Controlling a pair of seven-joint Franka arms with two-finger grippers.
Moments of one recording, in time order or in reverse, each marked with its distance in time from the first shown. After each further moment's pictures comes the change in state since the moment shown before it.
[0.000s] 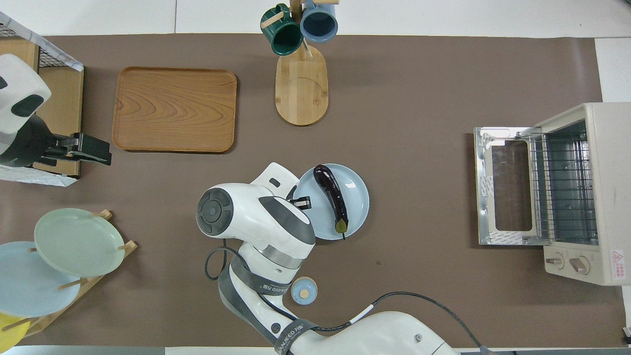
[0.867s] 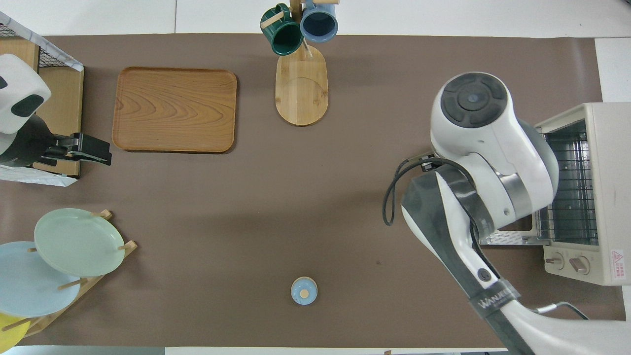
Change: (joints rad) left arm 0.006 0.000 0.001 0.000 0.000 0.000 0.000; right arm -0.522 -0.548 -0.003 -0.628 -0.002 0.118 -0.622
